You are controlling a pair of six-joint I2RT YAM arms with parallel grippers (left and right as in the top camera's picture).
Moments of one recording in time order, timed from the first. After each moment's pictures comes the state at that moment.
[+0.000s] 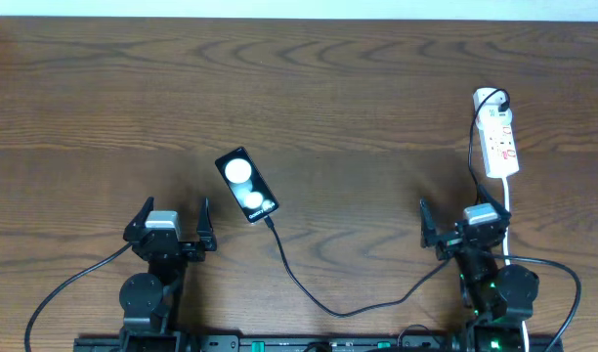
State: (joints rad) left arm -0.04 0.01 0.02 -0.11 0.00 -0.03; right arm -0.05 0.22 0.01 0.11 -0.26 -0.14
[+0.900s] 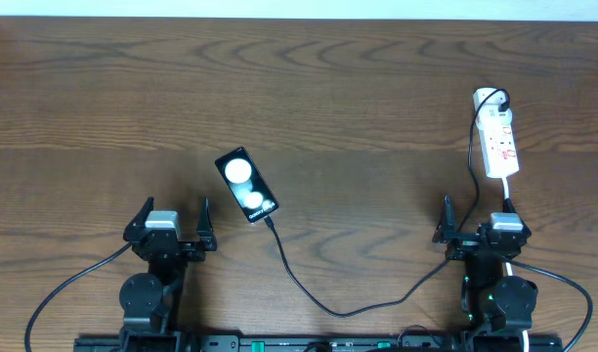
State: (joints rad) left arm -0.04 0.01 0.02 -0.11 0.00 -0.03; right arm -0.01 0.01 0.01 -0.07 0.05 0.01
